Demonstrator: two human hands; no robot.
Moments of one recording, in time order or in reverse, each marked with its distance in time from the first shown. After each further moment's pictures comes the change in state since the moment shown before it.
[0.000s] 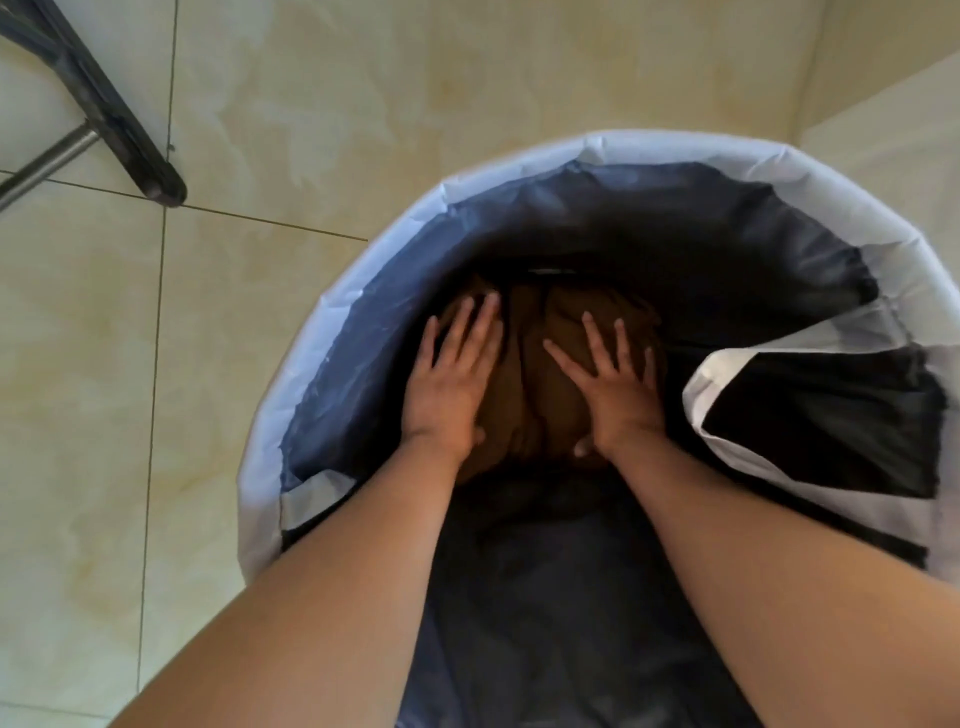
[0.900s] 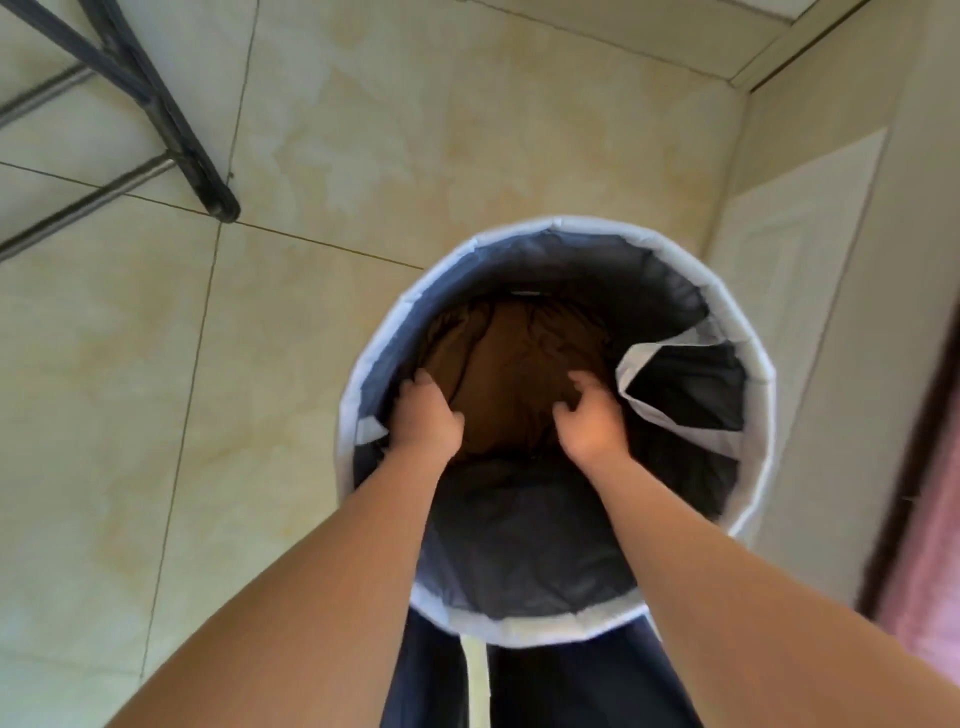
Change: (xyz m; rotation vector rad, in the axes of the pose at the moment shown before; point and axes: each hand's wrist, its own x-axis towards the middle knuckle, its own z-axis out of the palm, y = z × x) left_hand -0.069 -0.006 -0.050 -0.893 -0.176 -0.531; right_hand -0.089 -0.038 -0.051 0.840 0.158 0.376
